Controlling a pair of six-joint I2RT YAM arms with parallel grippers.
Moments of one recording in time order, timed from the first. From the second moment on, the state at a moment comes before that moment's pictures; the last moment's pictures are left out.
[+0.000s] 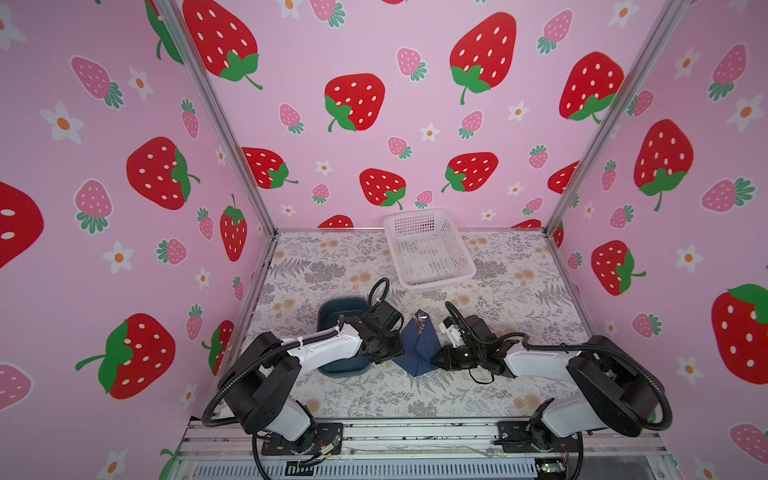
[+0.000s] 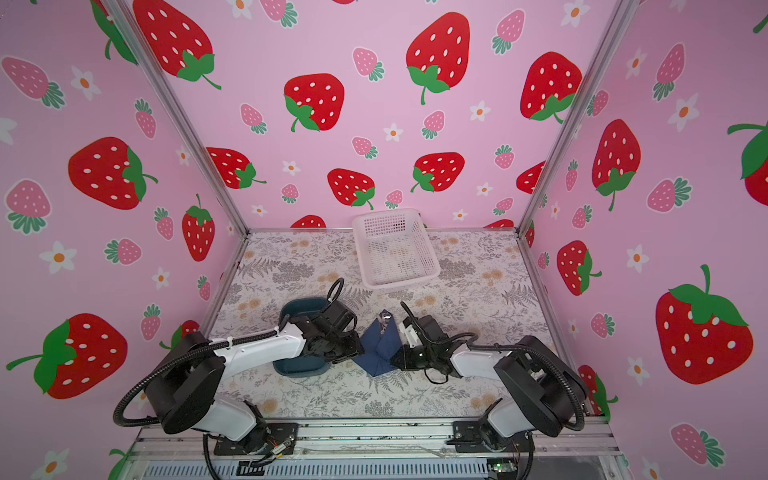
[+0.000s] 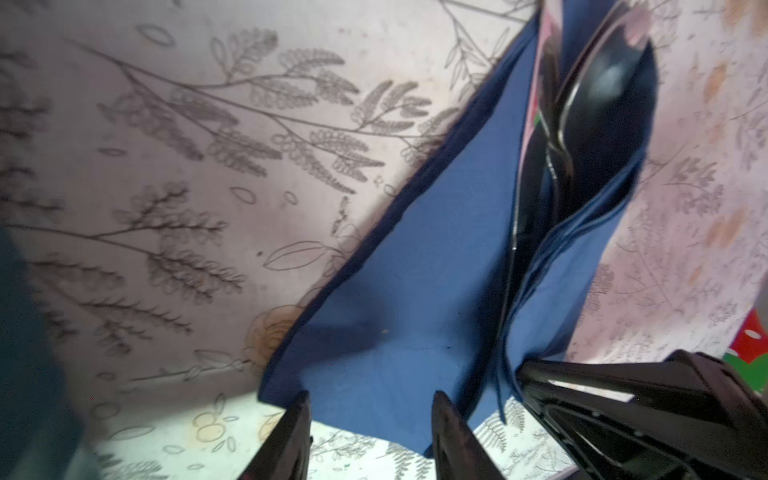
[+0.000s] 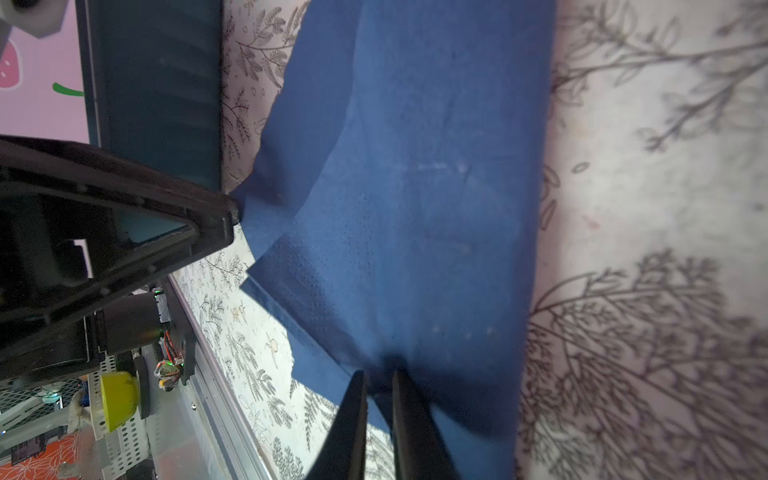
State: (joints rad) left arm -0.73 1.50 0.78 -0.45 0.16 -0.95; right arm 0.80 1.47 0.45 0.14 -0.49 0.65
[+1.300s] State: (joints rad) left arm -0.69 1.52 0.71 -0.30 0.21 -1.01; right arm 0.80 1.47 0.45 0.15 -0.48 0.67
